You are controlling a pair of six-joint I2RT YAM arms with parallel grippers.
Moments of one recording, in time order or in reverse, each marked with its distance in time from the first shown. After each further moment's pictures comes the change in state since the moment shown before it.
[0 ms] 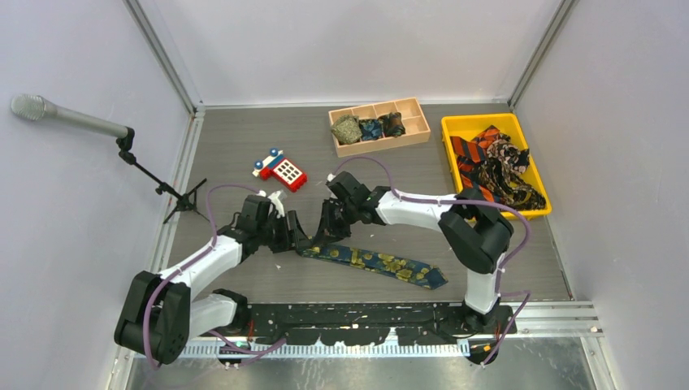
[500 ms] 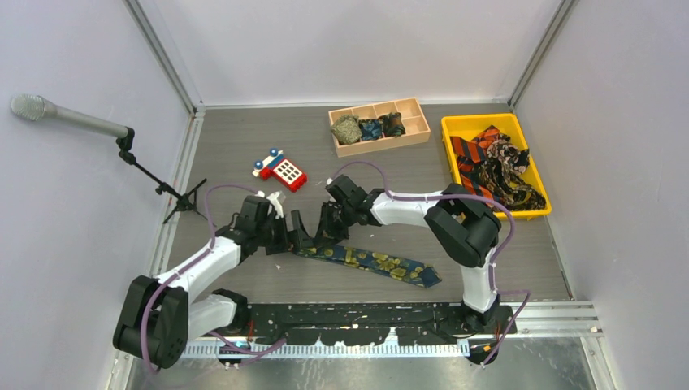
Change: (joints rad) left arm 0.000 -0.018 0.001 -0.032 -0.014 0.016; right arm -0.001 0.100 0.000 0.063 -0.029 0.022
